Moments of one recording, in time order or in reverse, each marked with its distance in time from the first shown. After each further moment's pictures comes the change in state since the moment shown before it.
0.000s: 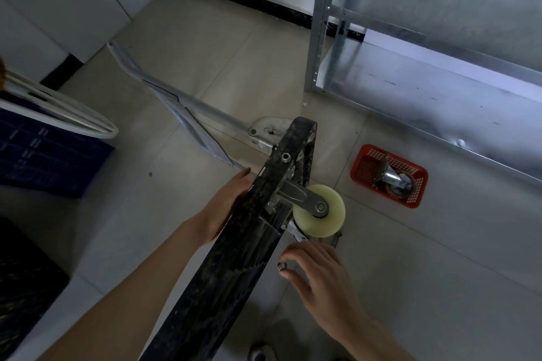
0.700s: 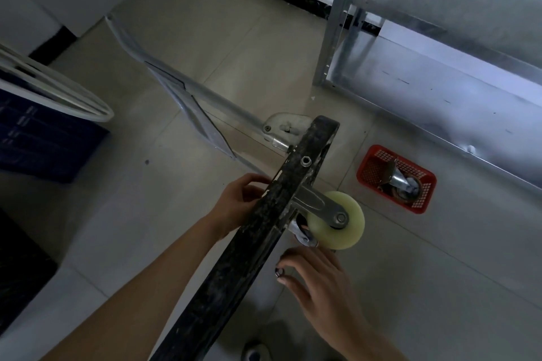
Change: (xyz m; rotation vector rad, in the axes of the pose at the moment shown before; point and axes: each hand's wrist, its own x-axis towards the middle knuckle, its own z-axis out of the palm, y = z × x) left_hand 0.039 -0.029 -0.013 0.072 0.085 0.170; right_hand 0.021 -0.002 0.016 -0.015 -0.047 -0.052
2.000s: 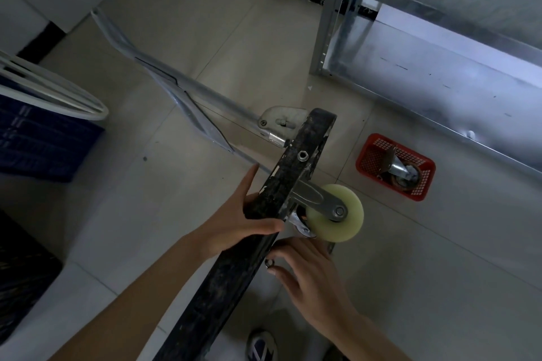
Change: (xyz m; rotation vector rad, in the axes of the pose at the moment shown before) left_hand -0.036 0.009 0.001 0.023 -0.243 -0.086; right_hand 0.011 -0.013 0.009 0.030 -0.030 0.057
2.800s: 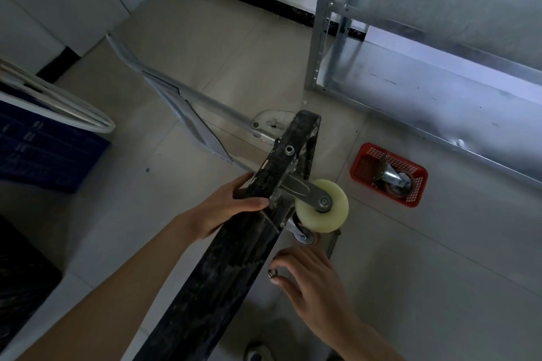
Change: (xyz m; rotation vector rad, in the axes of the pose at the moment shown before) left_hand 0.002 0.011 -0.005 -0.016 -0.005 -0.077; right_hand -0.039 0.008 -0.004 0.006 0.062 -0.087
